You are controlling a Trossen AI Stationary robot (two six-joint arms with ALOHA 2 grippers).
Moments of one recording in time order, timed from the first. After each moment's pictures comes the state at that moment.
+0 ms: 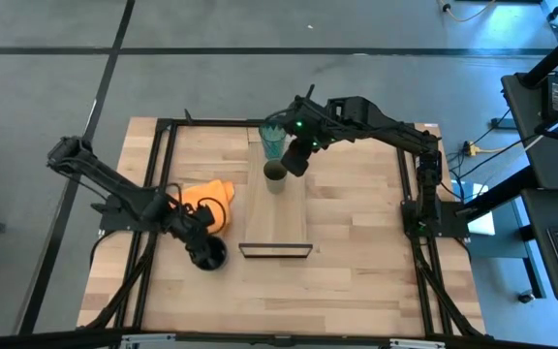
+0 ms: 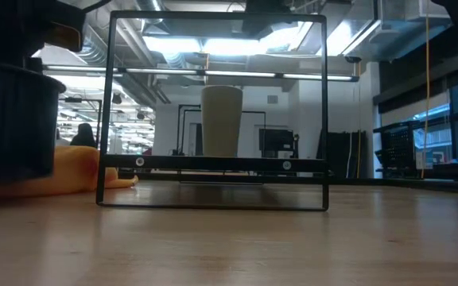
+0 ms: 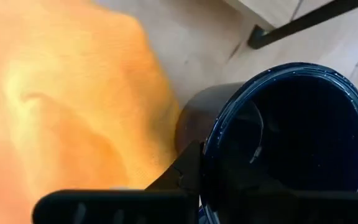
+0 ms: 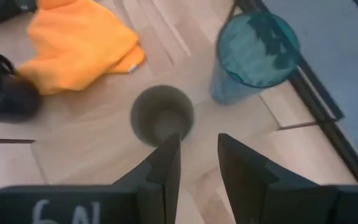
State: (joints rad) left arm -0.48 1.13 0.75 -0.81 -0.12 -1.04; right arm -0.17 1.97 2.35 -1.39 0.15 0.28
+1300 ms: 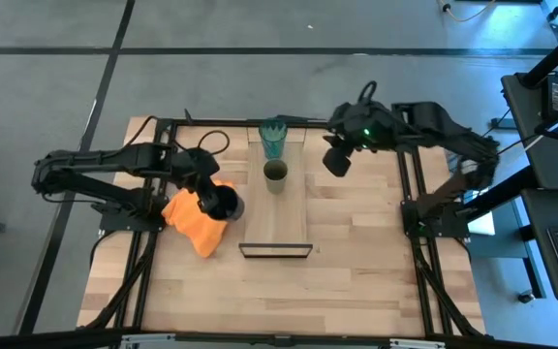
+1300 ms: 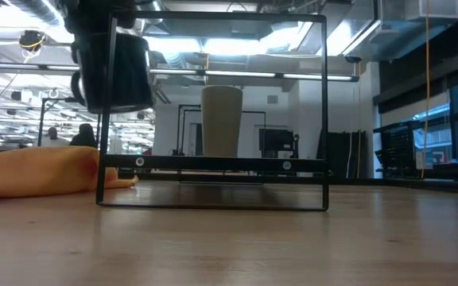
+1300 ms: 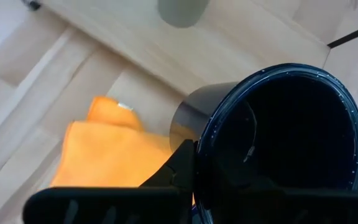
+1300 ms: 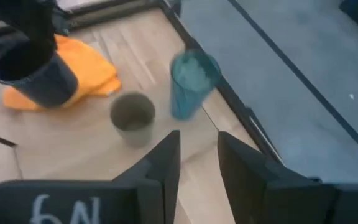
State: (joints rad) left arm 0.11 1.01 0.98 -0.96 -0.02 -0.50; right arm -0.05 1.60 2.13 -1.34 0.41 0.26
